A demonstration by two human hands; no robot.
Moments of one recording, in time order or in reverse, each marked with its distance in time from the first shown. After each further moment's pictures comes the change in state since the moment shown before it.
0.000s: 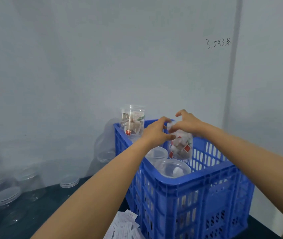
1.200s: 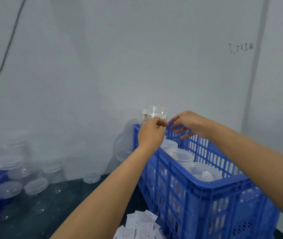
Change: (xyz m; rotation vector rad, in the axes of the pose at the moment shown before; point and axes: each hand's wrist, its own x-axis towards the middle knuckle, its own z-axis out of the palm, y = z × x) left_hand -0.046 -0.038 -0.050 -0.228 0.467 -0.078; right_hand -0.029 -0.088 0.035 0.281 -0.192 0.020
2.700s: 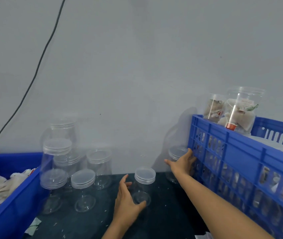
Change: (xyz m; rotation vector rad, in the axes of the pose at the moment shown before) left_hand -0.108 -0.348 -0.118 0.086 0.078 -0.358; right_hand 0.165 0.111 0.327 -0.006 0.402 0.149
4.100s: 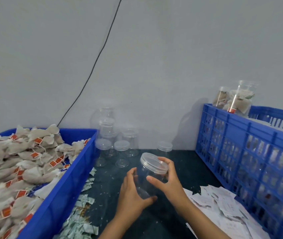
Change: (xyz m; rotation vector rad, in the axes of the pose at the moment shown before) left_hand -0.175 0.055 -0.093 0.096 0.085 -0.007; right_hand -0.266 0.011 -0.076 0.577 -0.694 -0.368
